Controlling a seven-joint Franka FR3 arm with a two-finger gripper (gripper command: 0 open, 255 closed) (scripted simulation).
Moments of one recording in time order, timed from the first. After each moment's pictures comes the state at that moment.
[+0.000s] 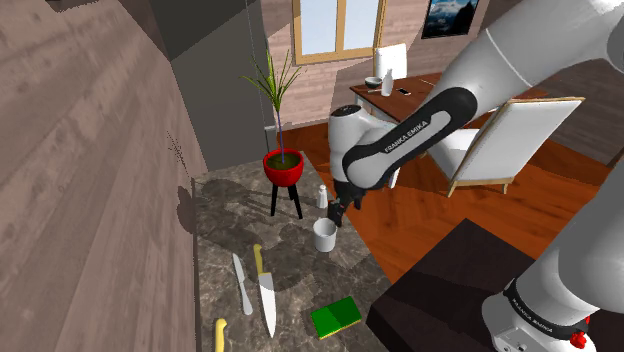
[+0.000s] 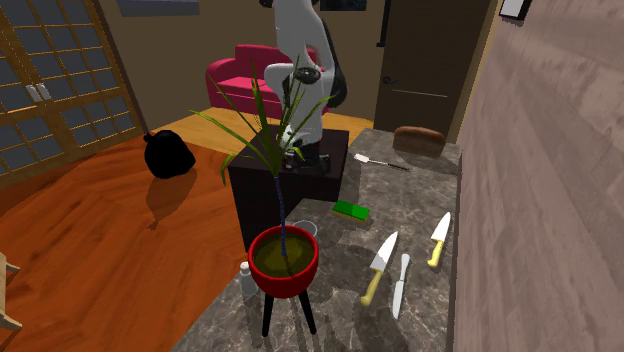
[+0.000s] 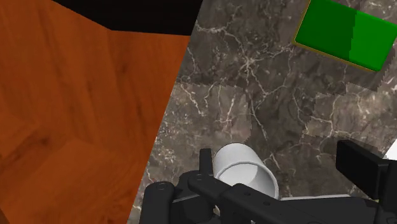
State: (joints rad) arm 0.05 0.11 0.30 -2.38 -0.05 2.38 0.24
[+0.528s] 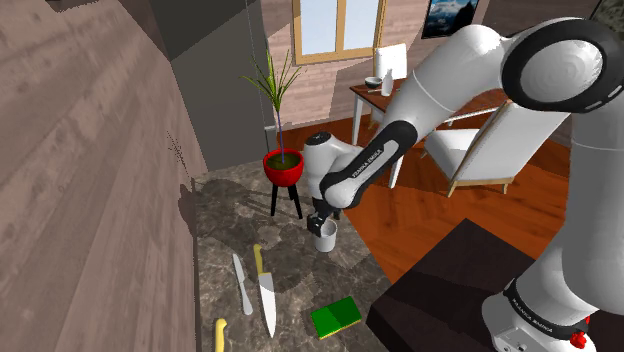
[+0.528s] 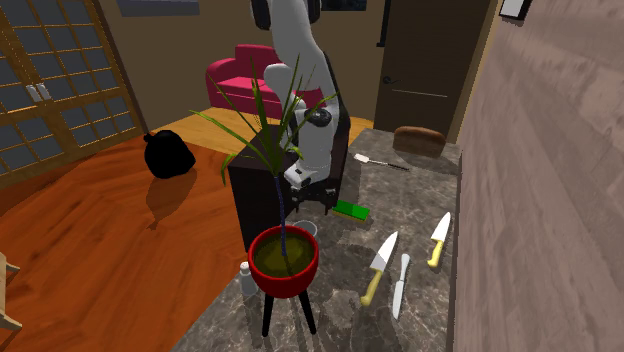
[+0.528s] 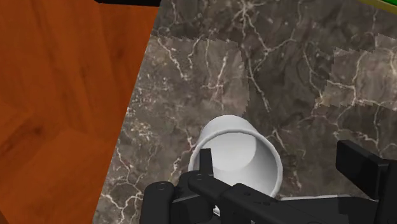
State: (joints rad) arm 0.12 0.44 0.24 -2.15 -0.22 2.47 0.38
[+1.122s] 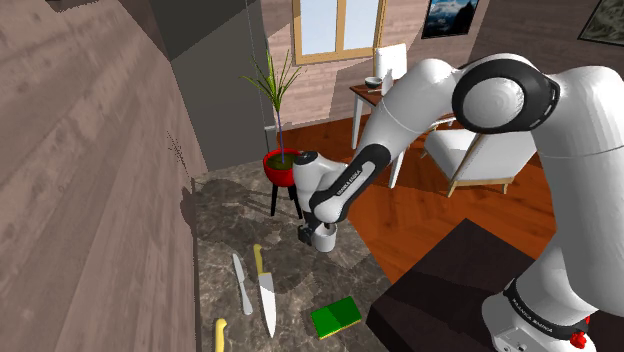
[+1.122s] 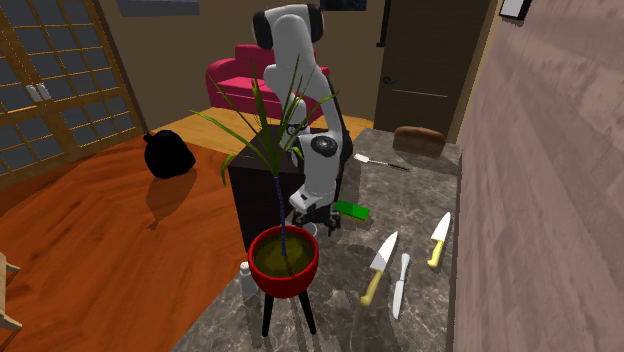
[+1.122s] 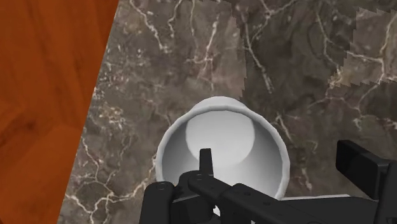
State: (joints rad) arm 0.18 0.65 0.19 -2.00 -0.29 2.52 0.44
